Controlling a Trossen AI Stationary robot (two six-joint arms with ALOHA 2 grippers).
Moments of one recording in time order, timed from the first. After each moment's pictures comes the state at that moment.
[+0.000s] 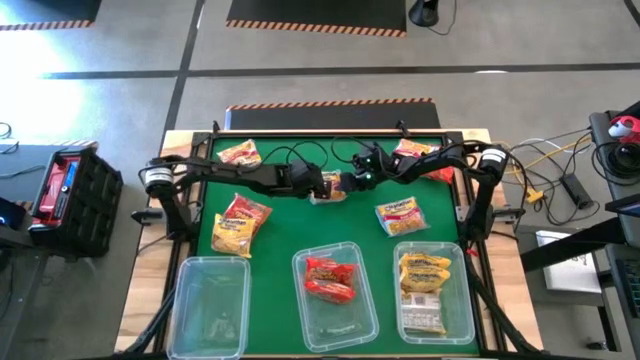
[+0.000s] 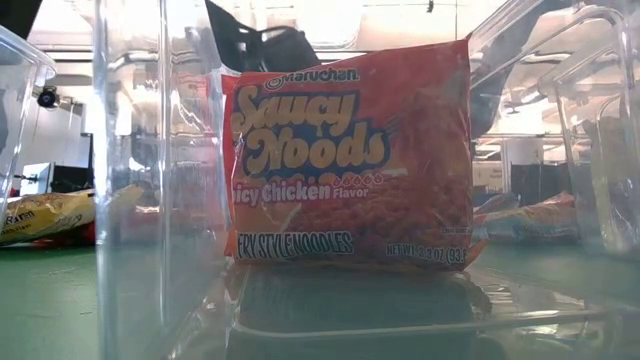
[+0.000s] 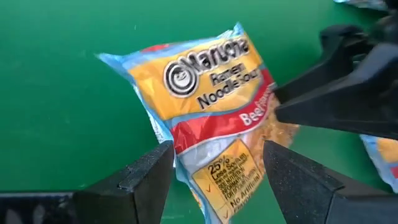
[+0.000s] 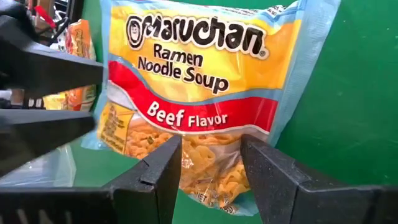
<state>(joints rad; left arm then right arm) 0.20 1.78 1.15 -0.34 -0.27 -1.09 -0.51 1.88 0.83 0.33 -0.44 0.82</state>
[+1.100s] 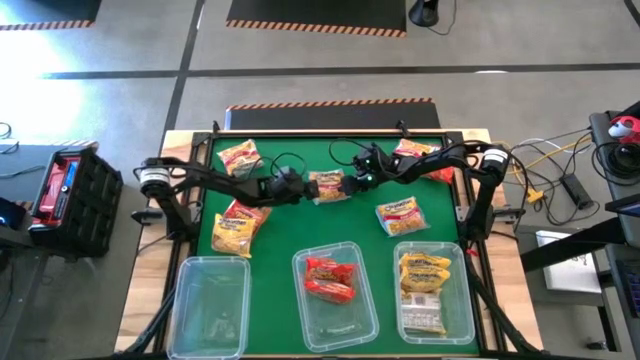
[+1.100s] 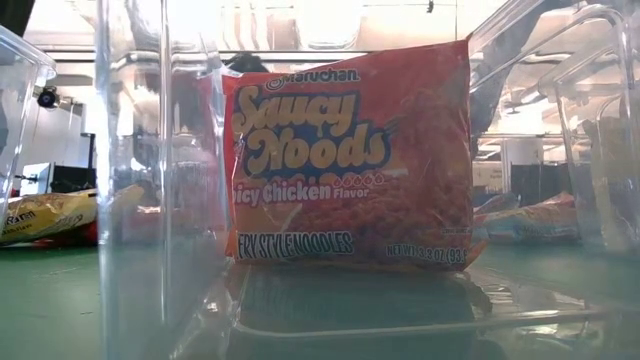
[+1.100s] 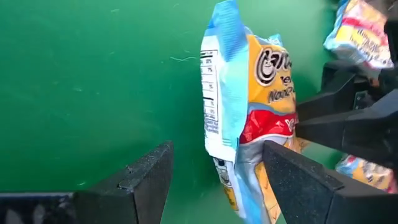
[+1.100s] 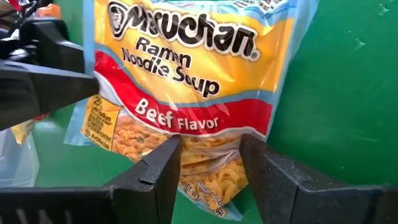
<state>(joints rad) 0.22 1.75 0.77 0.23 -0.28 -1.30 -0.51 1.89 0.83 0.22 -0.36 0.71</state>
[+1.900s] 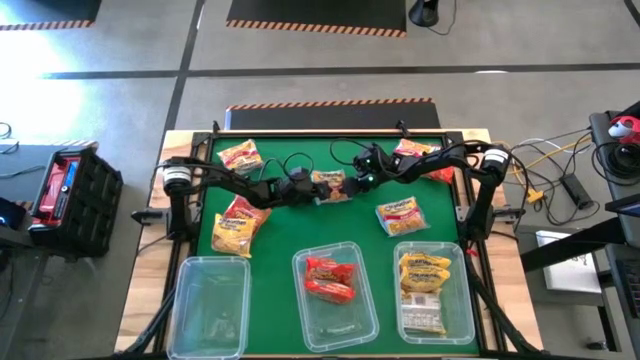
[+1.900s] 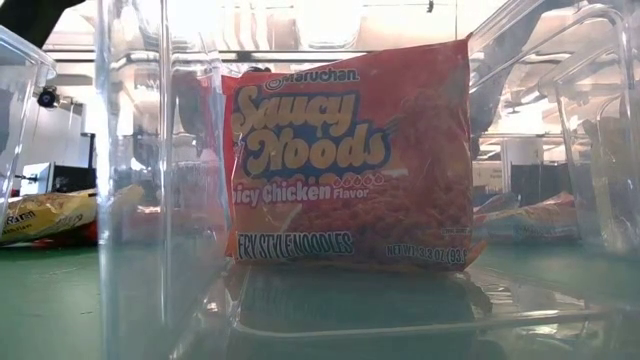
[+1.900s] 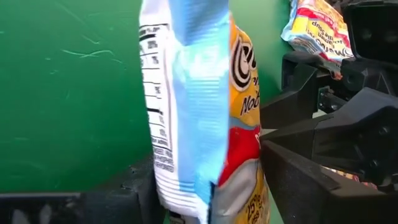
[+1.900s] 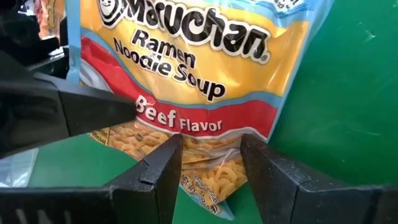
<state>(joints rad) 0.22 1.92 0.84 0.49 -0.21 -1.23 -0.51 1.88 0.82 0.21 -0.41 0.66</state>
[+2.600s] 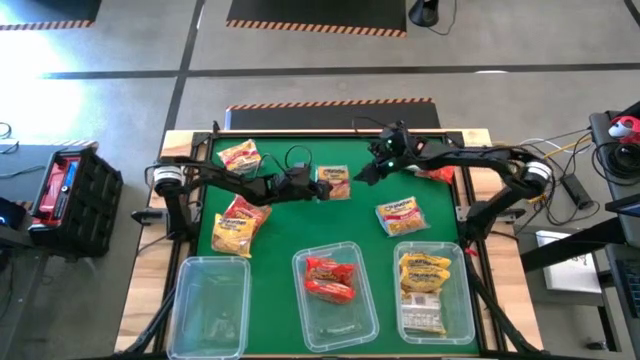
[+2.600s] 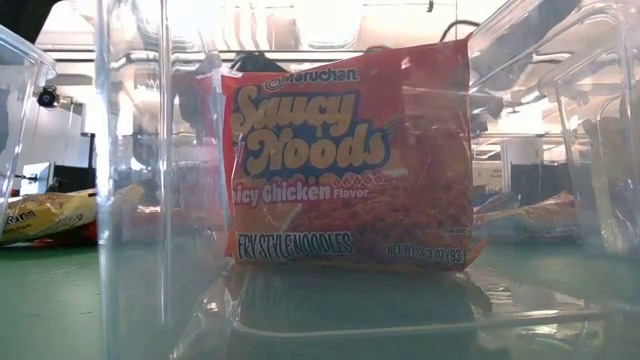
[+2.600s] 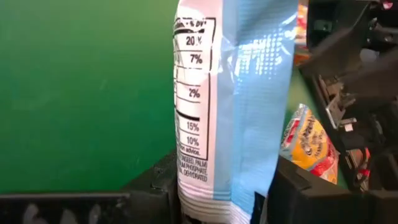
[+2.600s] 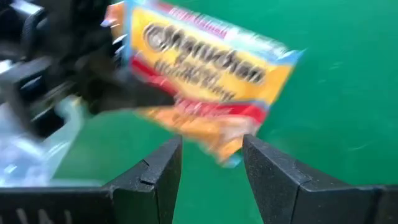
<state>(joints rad) 0.23 1.84 0.83 0.50 -0.16 -1.02 -0.62 1.51 0.82 -0.04 -0.57 0.49</state>
